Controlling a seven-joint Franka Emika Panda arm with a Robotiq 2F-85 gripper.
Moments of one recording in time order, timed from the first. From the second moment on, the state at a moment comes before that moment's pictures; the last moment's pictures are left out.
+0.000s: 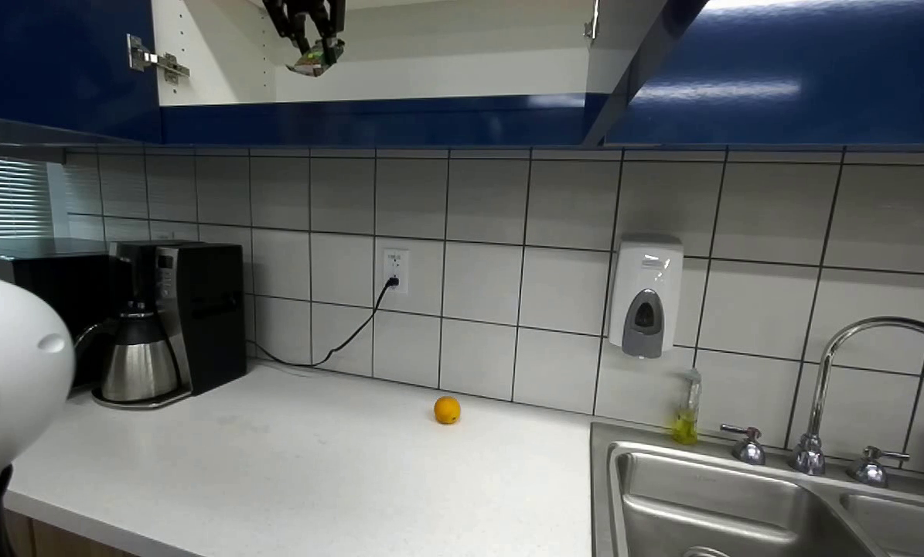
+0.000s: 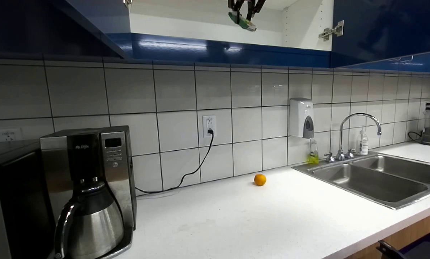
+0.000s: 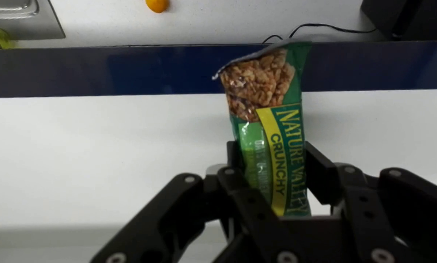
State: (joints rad) arm 0.13 -0.13 0.08 -1.33 -0.11 1.70 0.17
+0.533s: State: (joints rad) arm 0.13 -0.05 0.08 -1.27 -0.12 1.72 0.19
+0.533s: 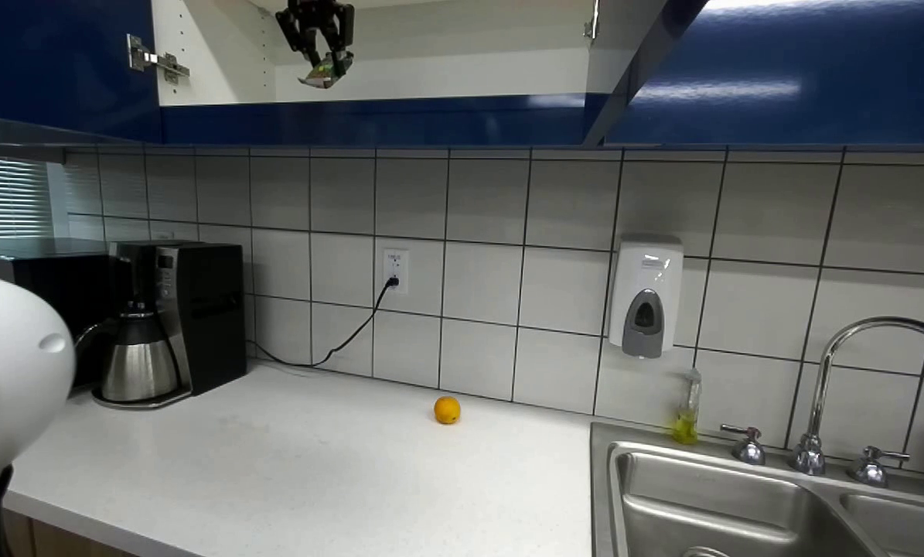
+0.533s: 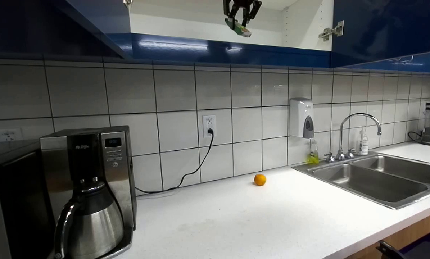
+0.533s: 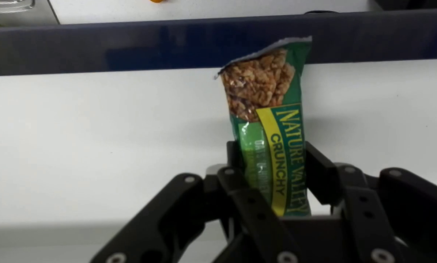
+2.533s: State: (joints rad) arm 0.14 0.13 0.08 -1.13 -0.17 1.73 0.26
